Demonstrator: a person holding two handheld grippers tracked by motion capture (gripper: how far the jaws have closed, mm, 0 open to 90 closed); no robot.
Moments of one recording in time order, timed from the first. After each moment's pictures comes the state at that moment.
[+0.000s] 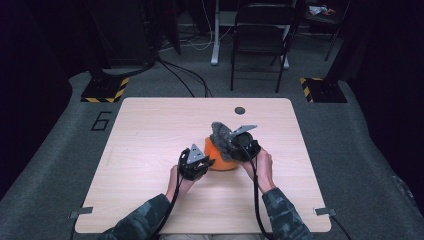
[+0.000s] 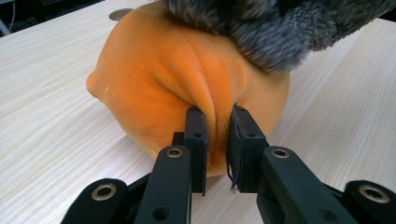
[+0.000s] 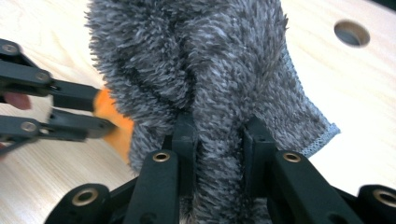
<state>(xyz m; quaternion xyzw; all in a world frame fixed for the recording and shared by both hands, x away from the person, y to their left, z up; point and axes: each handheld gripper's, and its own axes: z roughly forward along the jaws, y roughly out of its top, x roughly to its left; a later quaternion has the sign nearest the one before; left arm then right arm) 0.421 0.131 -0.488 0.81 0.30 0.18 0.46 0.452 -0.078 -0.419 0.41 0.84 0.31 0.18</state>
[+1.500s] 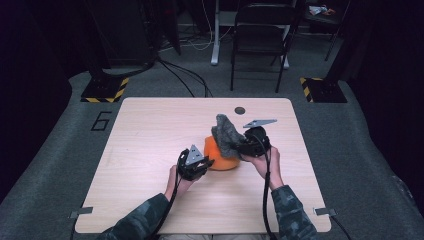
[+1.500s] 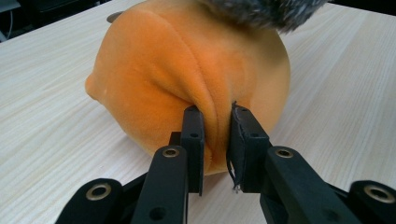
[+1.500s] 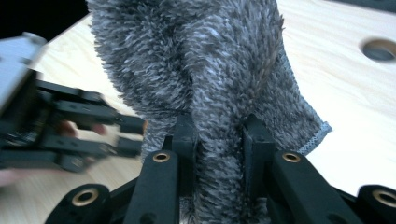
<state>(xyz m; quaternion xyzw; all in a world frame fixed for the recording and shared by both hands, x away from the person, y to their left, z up) 0.421 0.132 -0.493 0.82 0.28 0.19 0.47 0.449 -0.100 -0.395 0.41 0.81 0.42 0.11</state>
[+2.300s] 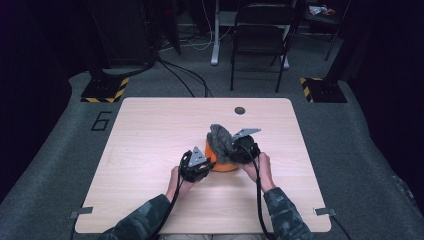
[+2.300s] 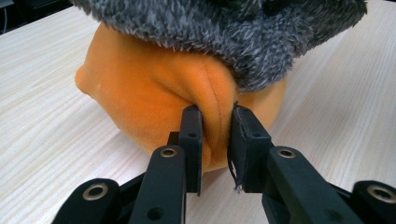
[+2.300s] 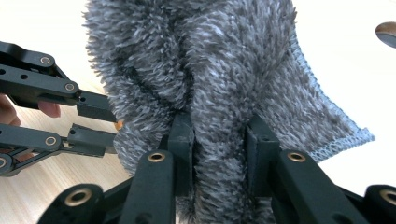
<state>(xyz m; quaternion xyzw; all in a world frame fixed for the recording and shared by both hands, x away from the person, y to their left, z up) 0.421 0.129 -0.496 0.82 0.28 0.18 0.46 0.456 -0.084 -0.439 0.39 0.83 0.37 0.14</state>
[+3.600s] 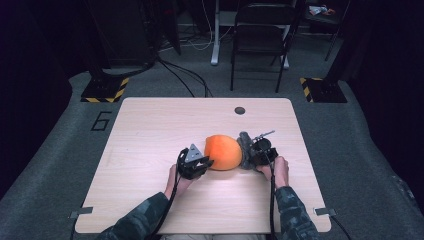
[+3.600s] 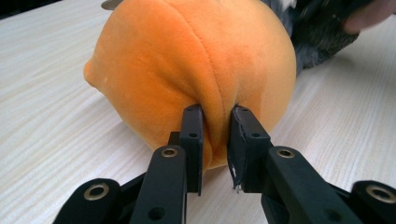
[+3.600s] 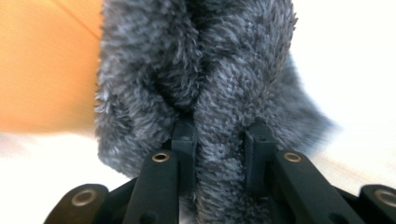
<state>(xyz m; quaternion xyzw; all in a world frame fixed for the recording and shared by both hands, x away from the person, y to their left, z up) 0.430 0.139 -0.497 0.82 0.30 0.16 0.46 0.483 -0.146 -0.493 0.50 0.82 0.23 0.12</state>
